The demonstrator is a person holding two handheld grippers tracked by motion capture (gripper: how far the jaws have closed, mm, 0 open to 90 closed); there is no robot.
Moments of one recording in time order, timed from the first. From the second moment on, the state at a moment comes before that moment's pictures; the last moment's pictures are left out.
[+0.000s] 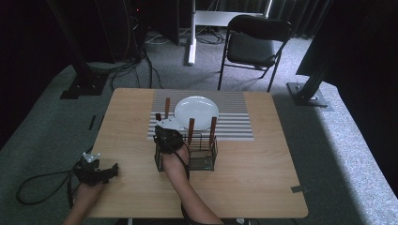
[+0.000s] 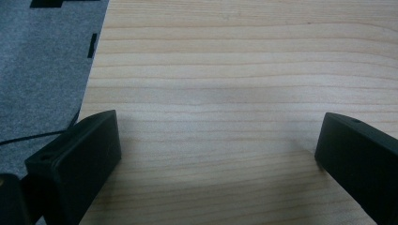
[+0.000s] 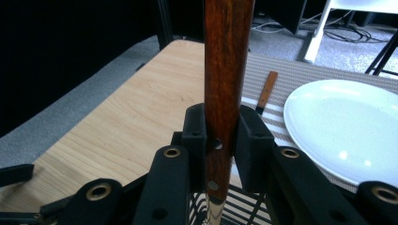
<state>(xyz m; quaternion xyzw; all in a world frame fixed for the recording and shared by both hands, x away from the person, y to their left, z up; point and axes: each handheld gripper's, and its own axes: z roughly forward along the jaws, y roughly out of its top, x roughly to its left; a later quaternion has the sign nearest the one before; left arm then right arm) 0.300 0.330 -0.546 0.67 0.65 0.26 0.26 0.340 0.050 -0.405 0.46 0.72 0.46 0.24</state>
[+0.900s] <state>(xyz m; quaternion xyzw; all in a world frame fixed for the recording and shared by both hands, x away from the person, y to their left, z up) 0.300 0.330 -0.546 0.67 0.65 0.26 0.26 0.345 0.043 -0.335 0.44 0.69 0.51 0.27</state>
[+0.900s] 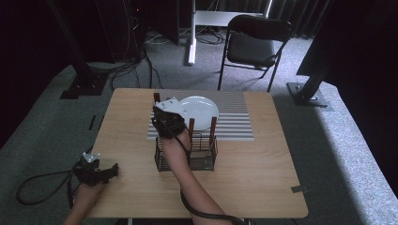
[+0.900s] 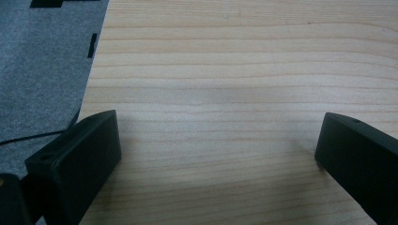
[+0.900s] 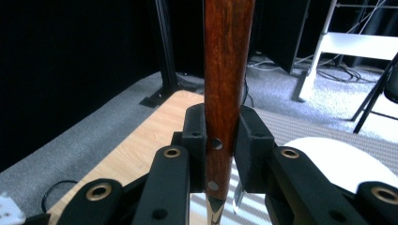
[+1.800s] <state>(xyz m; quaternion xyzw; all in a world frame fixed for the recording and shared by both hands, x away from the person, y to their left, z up) 0.300 0.330 -0.546 0.67 0.65 0.26 0.26 0.406 0.029 -0.291 0.45 0.68 0.50 0.29</state>
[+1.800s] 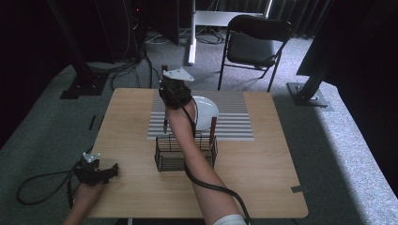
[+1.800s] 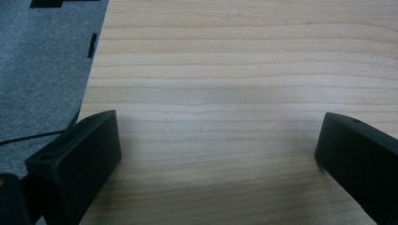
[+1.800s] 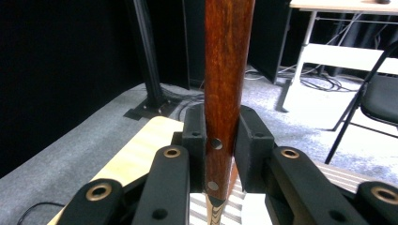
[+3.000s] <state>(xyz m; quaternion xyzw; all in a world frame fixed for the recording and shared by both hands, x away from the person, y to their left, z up) 0.300 0.330 -0.546 0.67 0.65 0.26 0.26 0.445 -0.080 -0.312 0.53 0.66 0.42 0.34</state>
